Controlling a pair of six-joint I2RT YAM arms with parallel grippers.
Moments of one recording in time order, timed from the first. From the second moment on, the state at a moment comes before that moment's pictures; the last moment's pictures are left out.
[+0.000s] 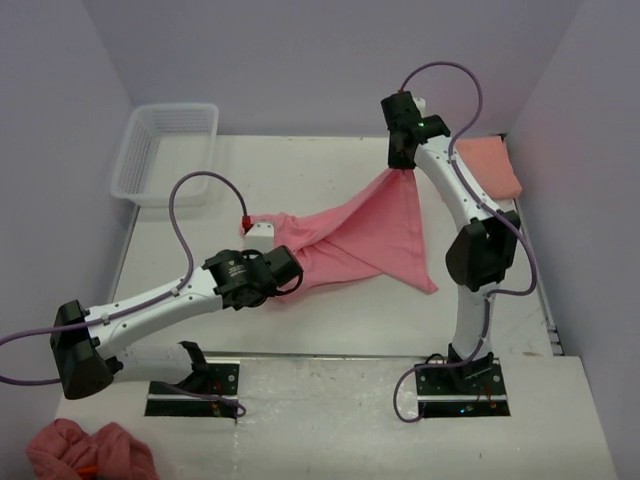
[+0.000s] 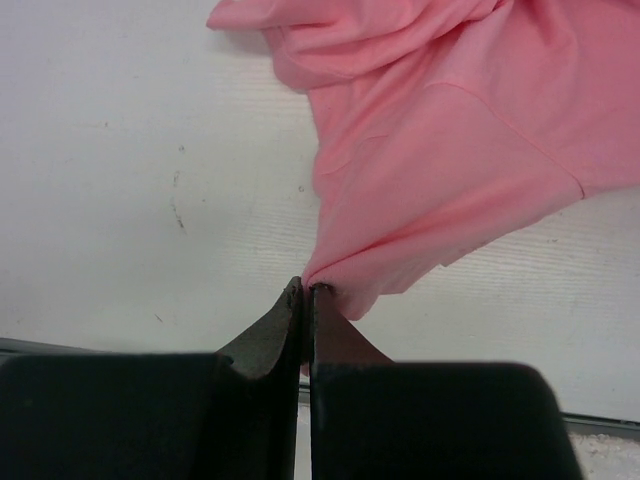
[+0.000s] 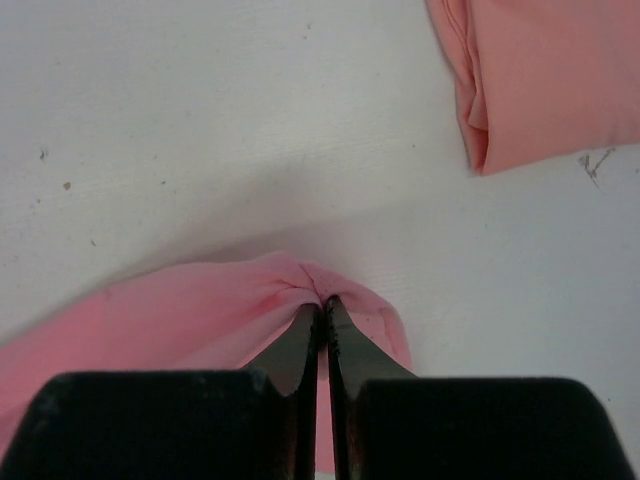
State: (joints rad) left arm -1.01 1.21 1.01 -1.09 -0.66 -0.92; right arm 0.35 2.02 2.07 -1.01 0.42 0.36
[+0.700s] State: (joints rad) left arm -1.01 1.03 1.12 -1.28 -0.74 -1.05; right arm 0.34 1.87 2.25 -1.09 0.45 0.32
